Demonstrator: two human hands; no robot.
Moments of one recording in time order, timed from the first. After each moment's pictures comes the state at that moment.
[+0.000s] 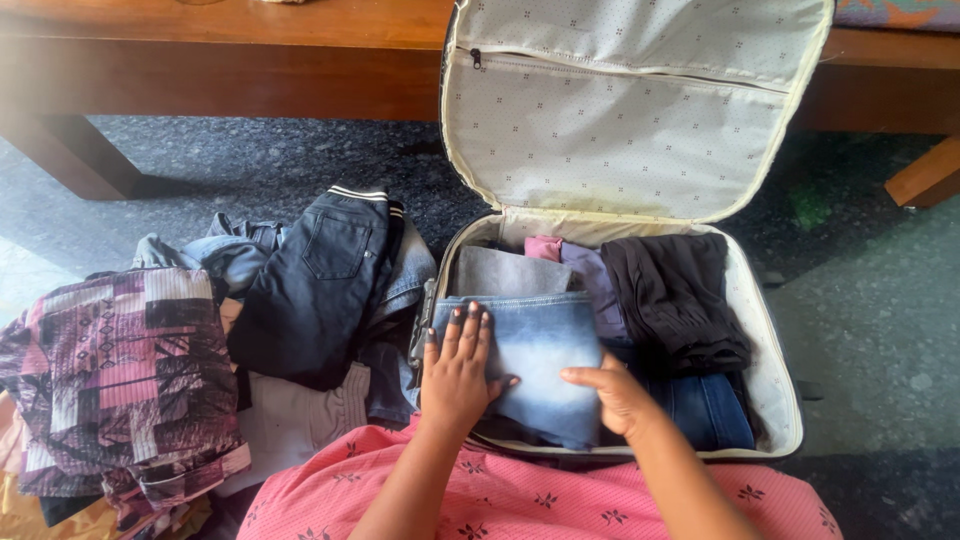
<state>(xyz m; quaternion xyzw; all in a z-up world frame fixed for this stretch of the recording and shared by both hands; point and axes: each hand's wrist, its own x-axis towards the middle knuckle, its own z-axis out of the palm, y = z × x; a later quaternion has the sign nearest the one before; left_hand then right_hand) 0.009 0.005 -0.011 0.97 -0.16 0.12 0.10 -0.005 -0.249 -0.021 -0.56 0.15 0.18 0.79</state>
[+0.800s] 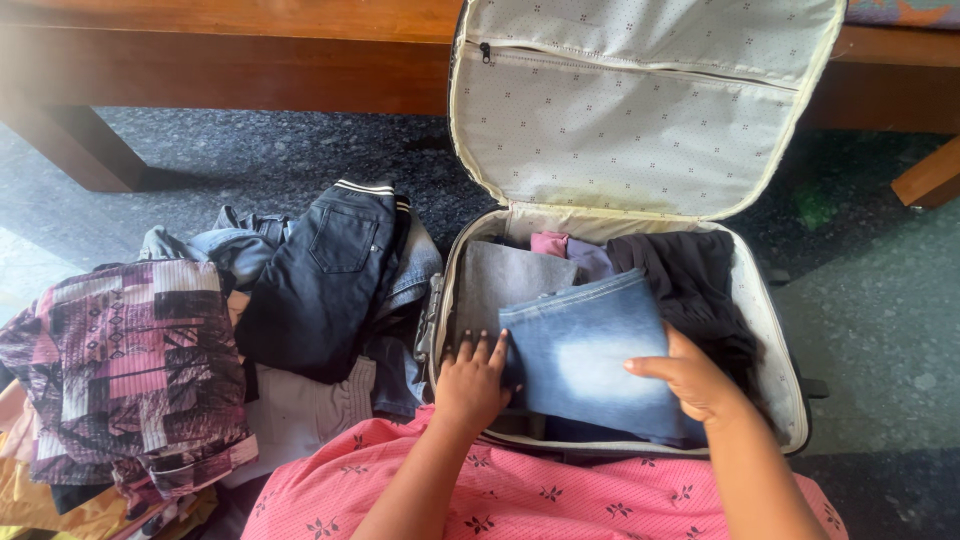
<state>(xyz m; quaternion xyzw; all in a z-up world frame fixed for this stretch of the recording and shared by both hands) 0.007 -0.001 -0.022 0.97 -0.19 -0.09 0.10 -0.011 -0.307 0.050 -0.69 0.11 0.15 0.70</state>
